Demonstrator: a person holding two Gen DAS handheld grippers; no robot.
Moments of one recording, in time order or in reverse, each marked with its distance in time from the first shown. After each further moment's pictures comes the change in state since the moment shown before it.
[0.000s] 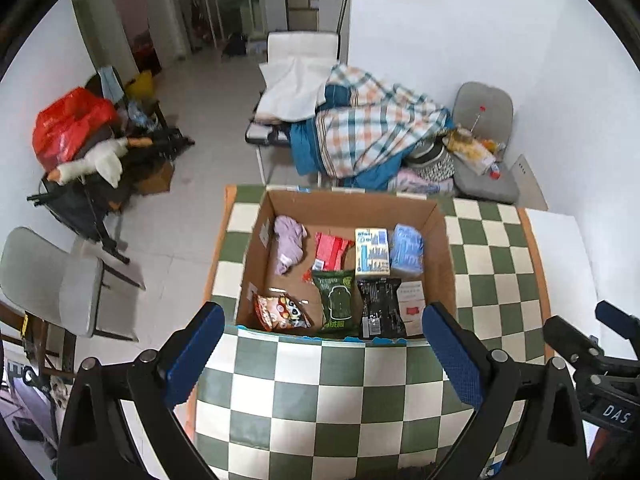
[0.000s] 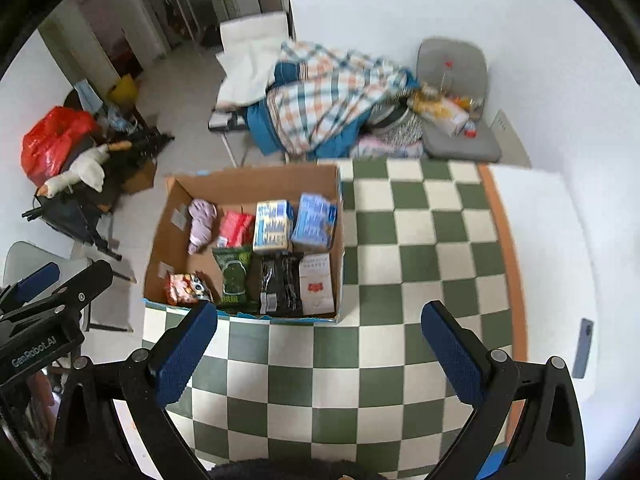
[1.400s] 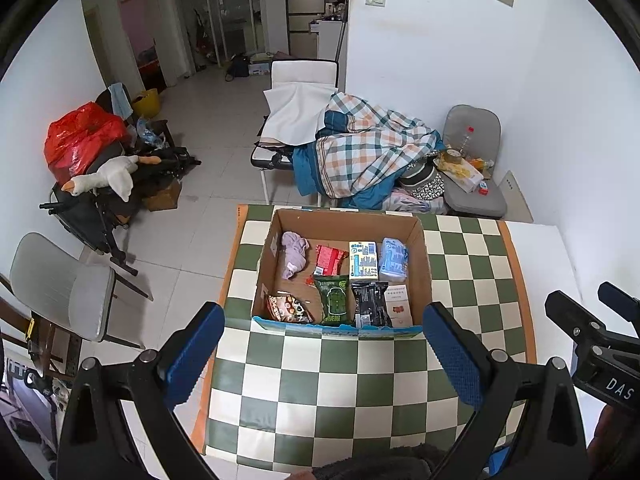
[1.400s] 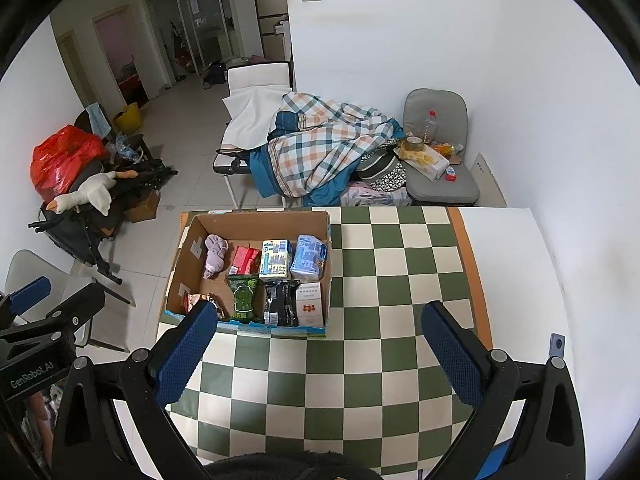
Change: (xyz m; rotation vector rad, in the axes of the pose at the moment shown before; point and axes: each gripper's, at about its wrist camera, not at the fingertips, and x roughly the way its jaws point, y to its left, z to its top) left arm -0.087 0.006 -0.011 -0.003 -0.061 -0.004; right arm -0.115 0.002 -0.020 -0.020 -0.144 -0.027
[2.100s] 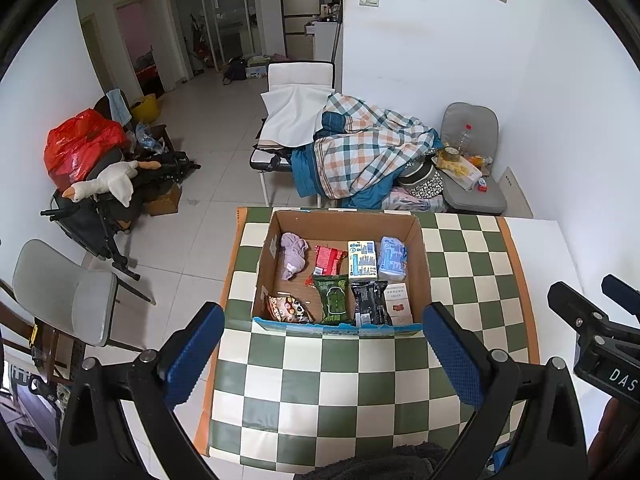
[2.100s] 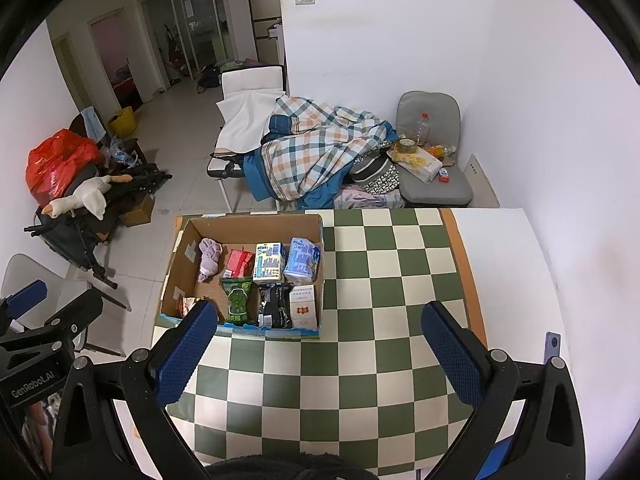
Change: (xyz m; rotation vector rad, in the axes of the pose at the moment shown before) left arm -0.005 0.004 0.002 0.009 -0.003 -0.005; right arm 0.000 -0.008 0.000 0.013 -0.011 -0.022
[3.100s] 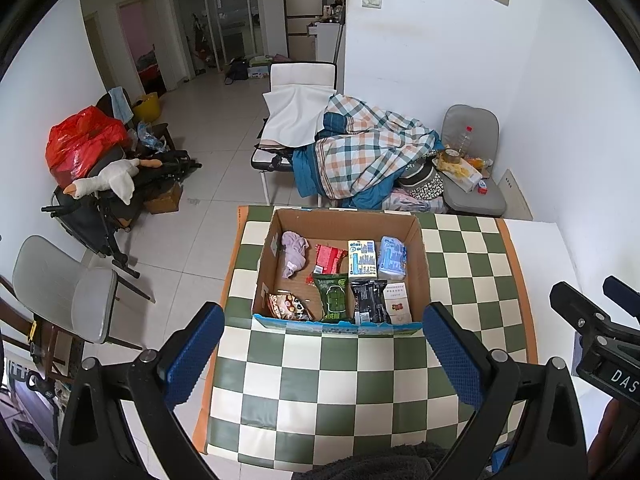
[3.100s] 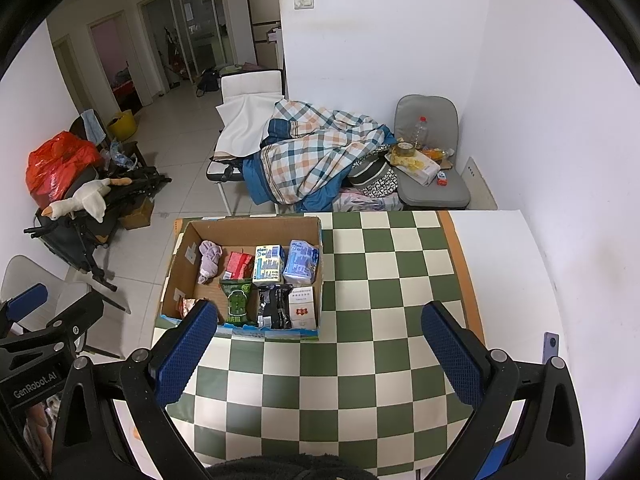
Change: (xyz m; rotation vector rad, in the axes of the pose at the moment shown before) left arm 0.003 -0.001 0.001 0.010 -0.003 -0.001; right arm -0.005 -0.002 -0.003 0.001 -0.008 -0.006
